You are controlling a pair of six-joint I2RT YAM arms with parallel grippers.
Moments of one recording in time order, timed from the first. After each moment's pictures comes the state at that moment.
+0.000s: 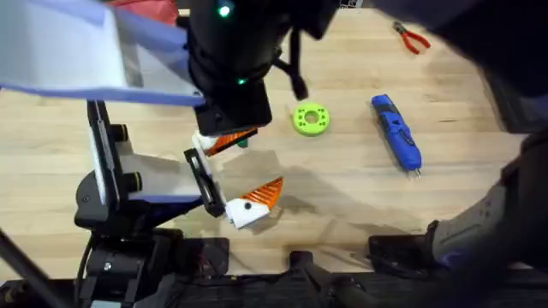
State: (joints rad) left arm -0.08 0.01 0.01 -0.11 1.04 0.03; right arm 1.11 1.90 2.22 -1.50 0.06 -0.72
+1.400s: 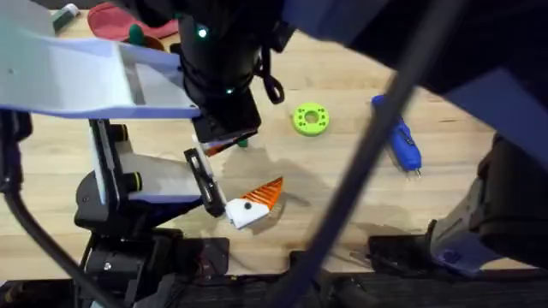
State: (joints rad) left arm -0.08 0.01 0.01 -0.11 1.04 0.03; right arm 1.09 1.97 2.21 -1.48 0.00 -0.81
